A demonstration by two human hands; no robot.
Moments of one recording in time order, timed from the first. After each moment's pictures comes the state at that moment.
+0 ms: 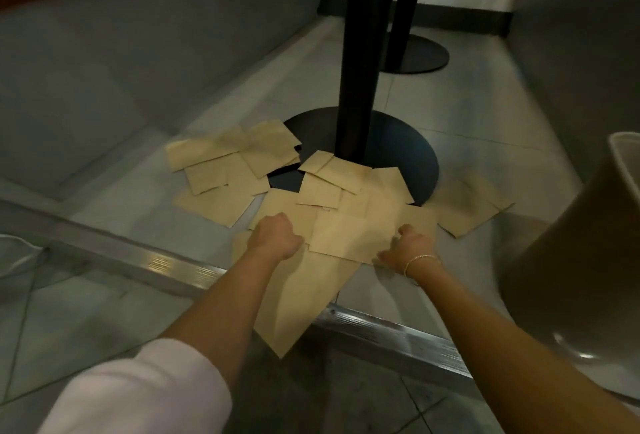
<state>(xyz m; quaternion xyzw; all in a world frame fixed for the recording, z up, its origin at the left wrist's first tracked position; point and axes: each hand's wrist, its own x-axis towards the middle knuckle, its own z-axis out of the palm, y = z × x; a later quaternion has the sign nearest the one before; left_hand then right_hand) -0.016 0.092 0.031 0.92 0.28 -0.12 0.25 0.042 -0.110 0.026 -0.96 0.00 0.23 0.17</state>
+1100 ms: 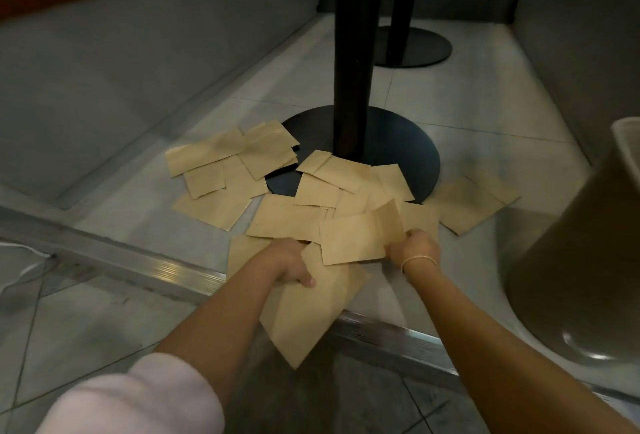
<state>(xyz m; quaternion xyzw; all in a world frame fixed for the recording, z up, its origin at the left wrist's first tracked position) -0.017 0.076 0.018 0.90 0.20 -0.30 0.22 0.051 -0.115 0.004 -0.92 0.12 0.17 0.34</state>
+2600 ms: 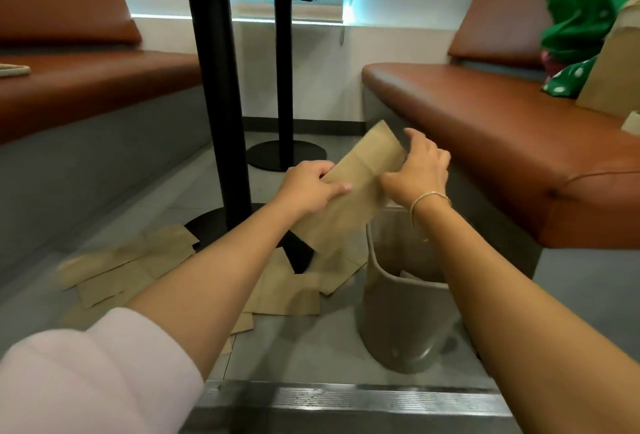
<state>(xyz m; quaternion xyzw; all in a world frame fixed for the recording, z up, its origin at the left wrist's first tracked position) 0.010 -0.138 0.282 0.90 -0.07 0.10 0.43 0.016 -0.296 0.298 -0.91 0.02 -0.22 0.34</state>
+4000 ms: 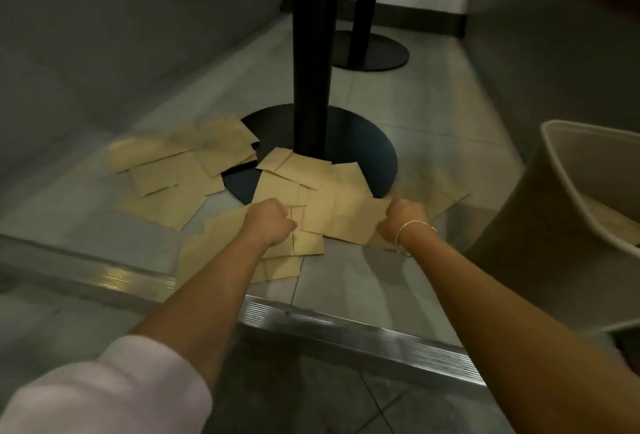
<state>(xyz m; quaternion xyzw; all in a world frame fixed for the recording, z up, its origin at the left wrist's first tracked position) 0.018 0.041 0.041 0.90 0.25 -0.09 0.34 0.079 -0.153 0.050 -0.98 -0.01 0.15 0.09</state>
